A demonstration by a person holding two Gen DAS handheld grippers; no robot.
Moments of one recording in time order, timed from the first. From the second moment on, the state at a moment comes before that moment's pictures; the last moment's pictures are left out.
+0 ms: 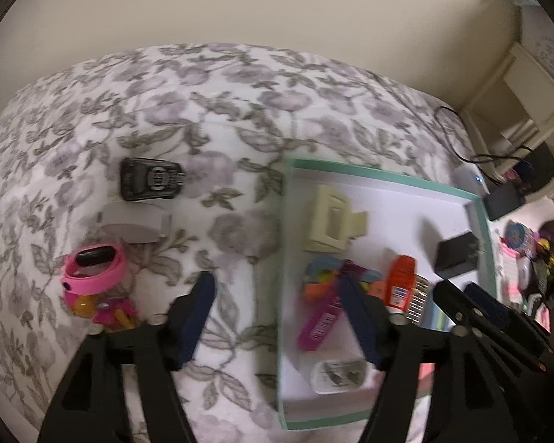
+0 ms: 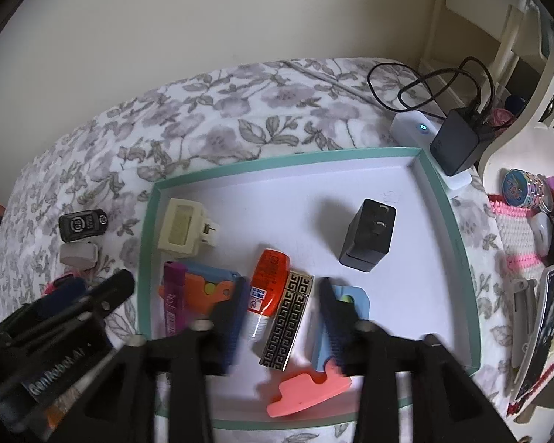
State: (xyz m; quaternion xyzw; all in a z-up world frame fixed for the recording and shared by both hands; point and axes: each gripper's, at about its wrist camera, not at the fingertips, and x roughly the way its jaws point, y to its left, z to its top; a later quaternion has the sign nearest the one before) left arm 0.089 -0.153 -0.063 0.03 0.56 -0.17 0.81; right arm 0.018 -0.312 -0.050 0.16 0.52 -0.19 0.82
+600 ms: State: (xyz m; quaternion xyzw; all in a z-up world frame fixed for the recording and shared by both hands) left arm 0.112 -0.098 -0.070 -0.02 0.55 -0.08 0.83; right arm 0.021 -0.309 -0.051 0.14 0.51 -0.19 0.82
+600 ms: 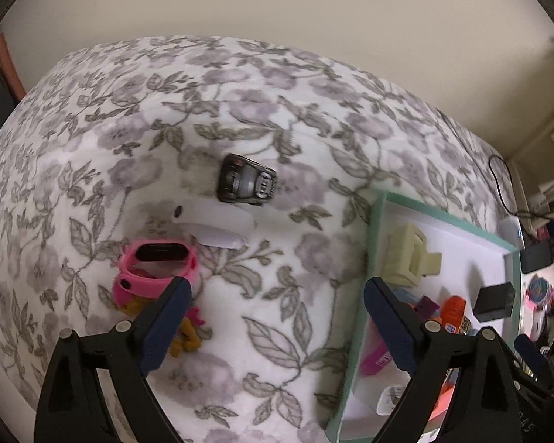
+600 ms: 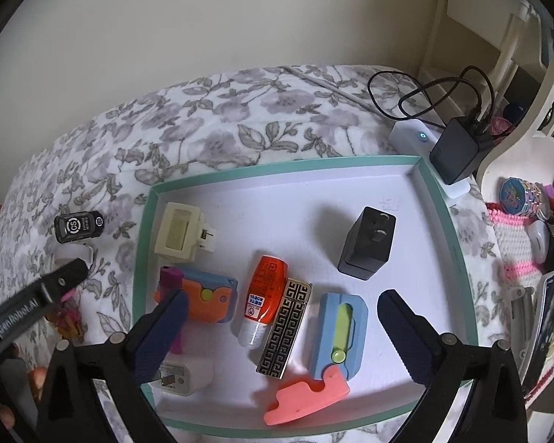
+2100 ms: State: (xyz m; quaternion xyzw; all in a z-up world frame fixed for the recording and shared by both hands) left arm 0.140 0.112 -0.111 -0.12 0.61 0.08 0.78; right arm 0.114 -0.066 -0.115 0.06 0.57 0.00 0.82
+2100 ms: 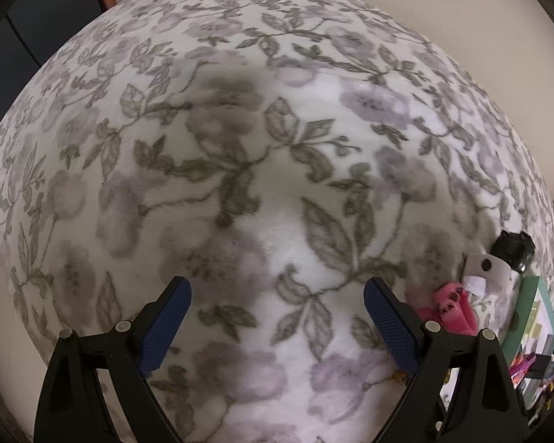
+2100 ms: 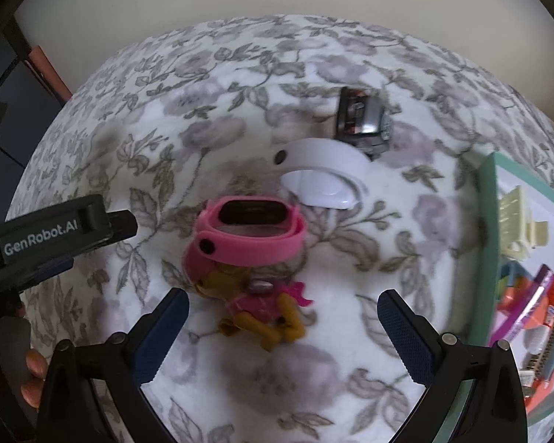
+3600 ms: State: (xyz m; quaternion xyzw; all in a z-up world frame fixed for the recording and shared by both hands) left arm 0.146 -0.003 -0.117 -0.10 0.65 -0.08 0.75; right arm 0.086 -0.112 -0.124 0.04 0.59 0.01 0.81
